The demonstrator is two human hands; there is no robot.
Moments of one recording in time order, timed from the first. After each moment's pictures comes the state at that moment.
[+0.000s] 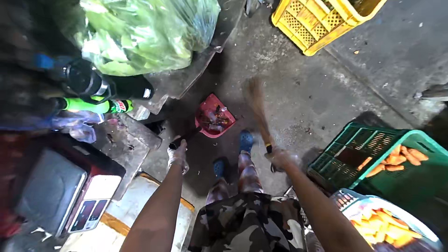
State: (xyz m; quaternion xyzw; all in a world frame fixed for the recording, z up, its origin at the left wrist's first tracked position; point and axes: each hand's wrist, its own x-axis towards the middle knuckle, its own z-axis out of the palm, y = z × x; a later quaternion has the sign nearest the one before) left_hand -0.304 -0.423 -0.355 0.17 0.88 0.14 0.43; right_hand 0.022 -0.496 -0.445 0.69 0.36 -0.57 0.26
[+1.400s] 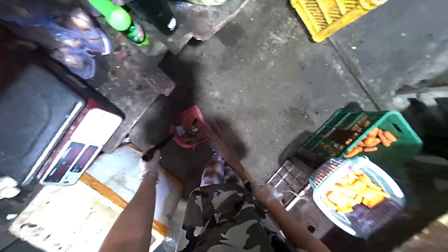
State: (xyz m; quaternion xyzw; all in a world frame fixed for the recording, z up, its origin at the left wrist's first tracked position) left_hand -0.521 -0.709 -0.437 0.21 0.88 0.19 0.39; right_hand -0.121 -0.751 -0.332 0.58 0.42 -0.62 0.32
